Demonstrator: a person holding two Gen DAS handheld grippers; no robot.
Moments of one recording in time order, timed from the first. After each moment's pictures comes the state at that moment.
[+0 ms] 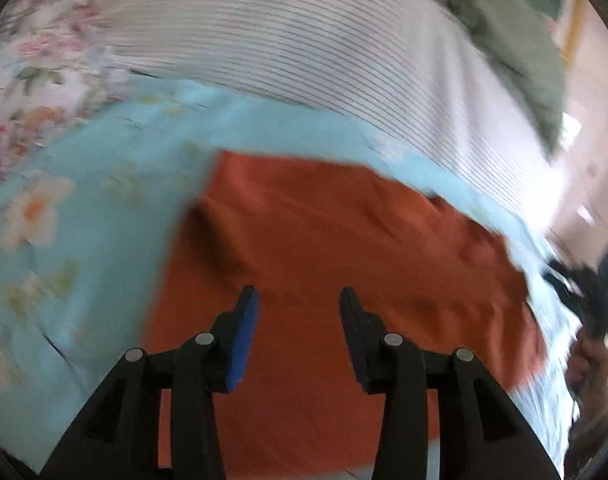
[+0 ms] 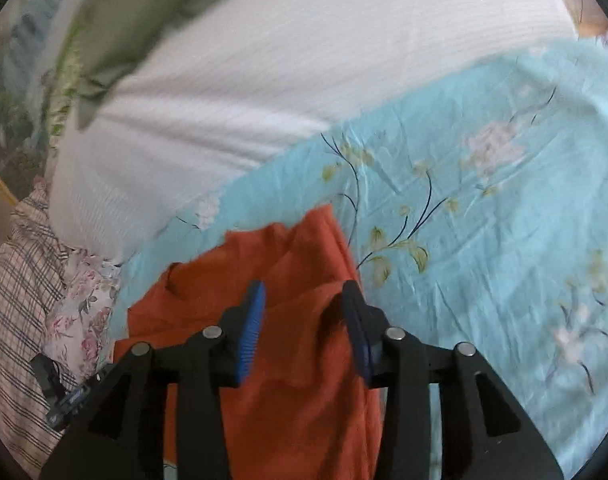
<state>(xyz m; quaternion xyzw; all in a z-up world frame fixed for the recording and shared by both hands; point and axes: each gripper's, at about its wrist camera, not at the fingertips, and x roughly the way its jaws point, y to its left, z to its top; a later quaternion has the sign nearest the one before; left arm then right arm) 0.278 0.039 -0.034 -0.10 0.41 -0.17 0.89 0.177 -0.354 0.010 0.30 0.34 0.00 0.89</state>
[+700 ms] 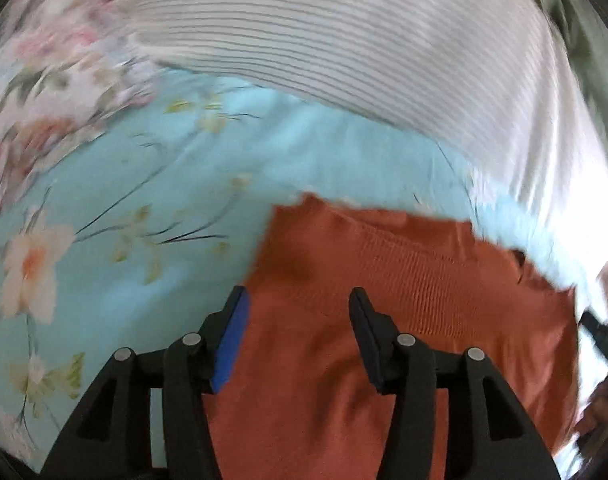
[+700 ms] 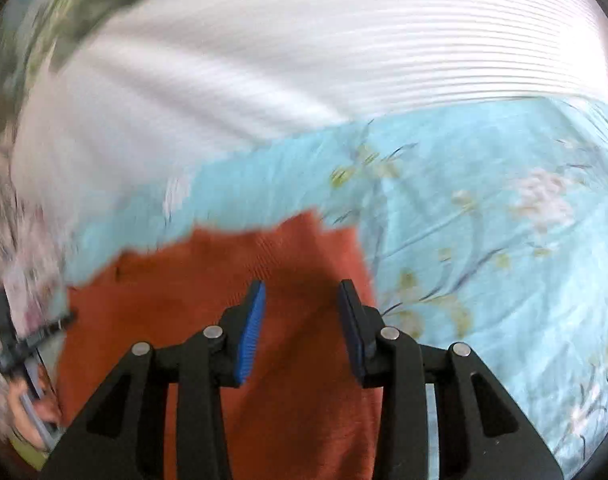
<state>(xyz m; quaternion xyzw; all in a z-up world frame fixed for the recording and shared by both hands) 0.375 0.070 -0.037 -0.12 0.43 -0.04 0.89 0.266 -0.348 -0.010 0.22 0.37 -0.04 0.90</state>
